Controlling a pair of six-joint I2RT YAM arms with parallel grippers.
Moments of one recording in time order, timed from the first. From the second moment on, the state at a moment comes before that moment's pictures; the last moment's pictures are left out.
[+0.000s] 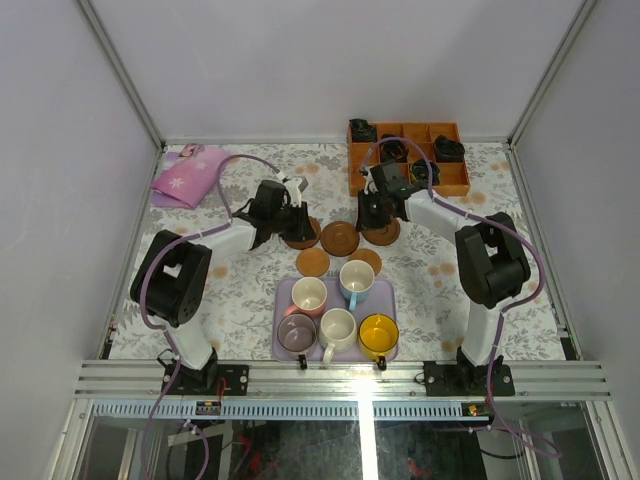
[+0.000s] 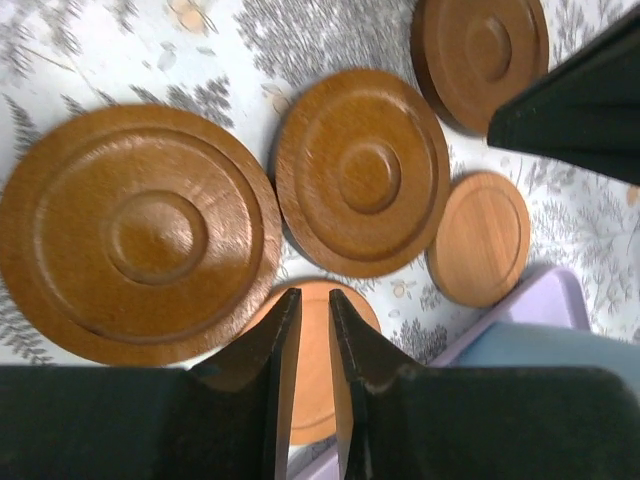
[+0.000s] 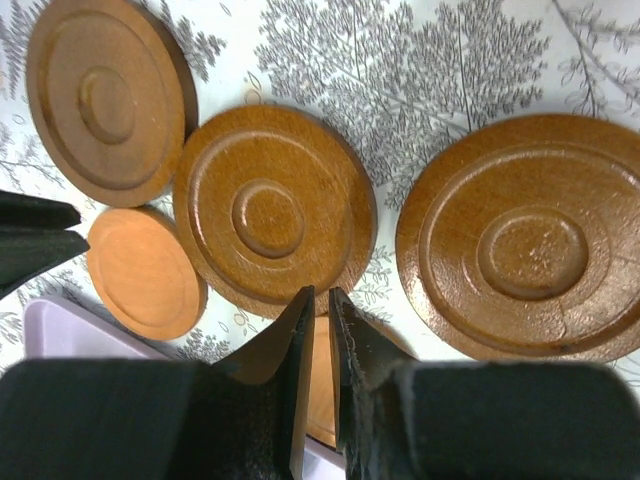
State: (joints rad) left arm -0.39 1.76 1.01 0.03 0.39 -0.33; right arm 0.45 1.91 1.36 -0.41 -0.23 0.30
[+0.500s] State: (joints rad) left arm -0.42 1.74 0.98 -0.09 0.55 -0.24; right arm 0.46 1.86 1.21 -0.48 -0.23 0.30
